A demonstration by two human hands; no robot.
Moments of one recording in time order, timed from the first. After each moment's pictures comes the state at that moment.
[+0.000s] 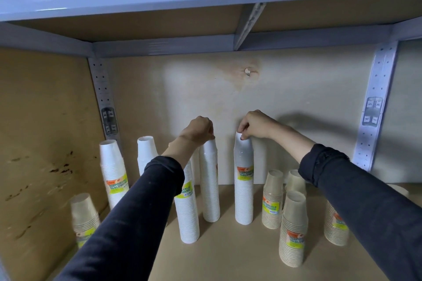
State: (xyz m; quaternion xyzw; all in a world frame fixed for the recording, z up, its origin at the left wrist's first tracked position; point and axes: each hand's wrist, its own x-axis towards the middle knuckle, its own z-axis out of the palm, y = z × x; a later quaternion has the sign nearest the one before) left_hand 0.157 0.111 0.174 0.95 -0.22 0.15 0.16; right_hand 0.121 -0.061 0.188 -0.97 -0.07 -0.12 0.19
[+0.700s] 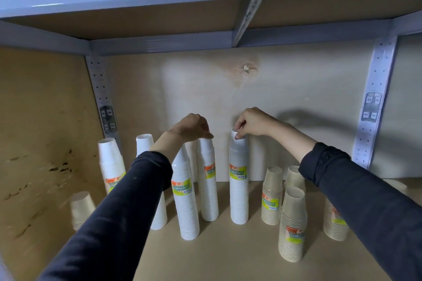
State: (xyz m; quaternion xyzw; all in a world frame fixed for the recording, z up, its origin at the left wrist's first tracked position) left_hand 0.155 0.127 0.179 0.95 -0.24 0.11 0.18; right_hand 0.112 -0.055 0.190 -0.97 -0.09 -0.12 0.20
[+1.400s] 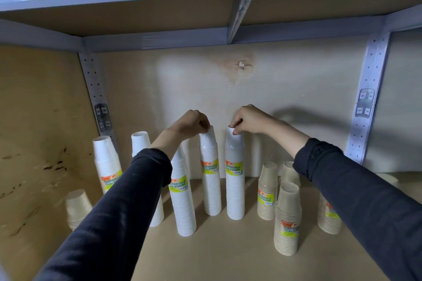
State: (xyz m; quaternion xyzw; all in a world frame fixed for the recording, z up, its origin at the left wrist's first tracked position) left_hand 0.152 0.120 0.179 0.93 -0.27 0.12 0.21; right_hand 0.117 -0.062 0.184 -0.97 -0.11 -0.14 0.19
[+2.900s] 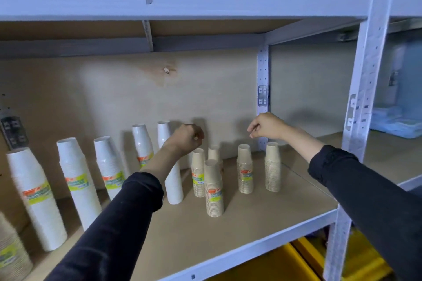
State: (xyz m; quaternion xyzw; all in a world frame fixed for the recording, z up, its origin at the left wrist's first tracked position) left_hand 0.032 0.013 0.144 0.88 -0.41 0.14 0.19; right_hand -0.074 -0.198 0.158 -0.97 0.10 -0.17 0.17
